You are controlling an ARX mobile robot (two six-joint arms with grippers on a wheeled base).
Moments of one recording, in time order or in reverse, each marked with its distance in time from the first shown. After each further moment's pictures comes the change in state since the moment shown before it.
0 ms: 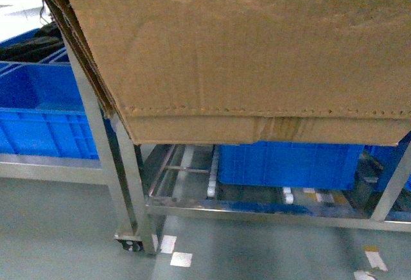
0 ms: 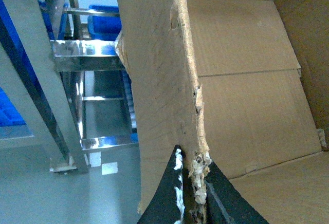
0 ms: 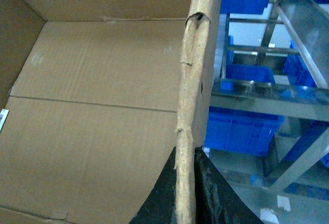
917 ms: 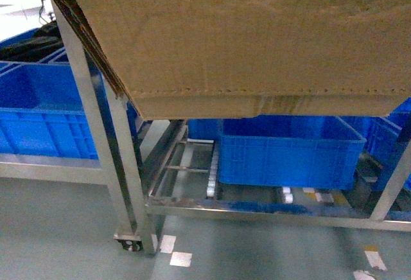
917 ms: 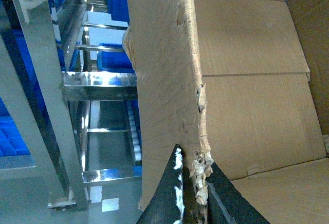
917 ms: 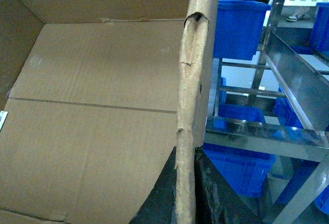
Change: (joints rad) left arm -0.023 -0.046 -0.161 0.284 -0.094 -0.026; right arm 0.000 -0.034 -0.126 0.293 0.023 -0.026
